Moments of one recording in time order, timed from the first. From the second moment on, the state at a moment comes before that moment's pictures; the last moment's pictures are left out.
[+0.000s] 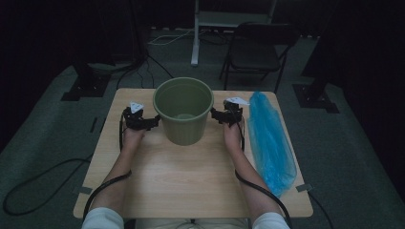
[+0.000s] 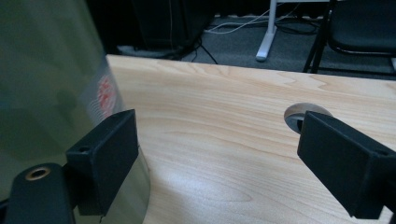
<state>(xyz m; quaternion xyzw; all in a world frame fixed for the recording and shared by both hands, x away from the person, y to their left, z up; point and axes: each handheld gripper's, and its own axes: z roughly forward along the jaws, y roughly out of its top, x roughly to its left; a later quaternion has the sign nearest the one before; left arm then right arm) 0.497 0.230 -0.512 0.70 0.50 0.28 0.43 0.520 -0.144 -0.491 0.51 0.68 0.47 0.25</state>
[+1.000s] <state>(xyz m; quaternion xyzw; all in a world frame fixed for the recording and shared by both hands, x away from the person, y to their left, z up) 0.449 0.210 -0.506 0.76 0.42 0.29 0.41 0.478 -0.156 -0.482 0.47 0.72 0.44 0.25</state>
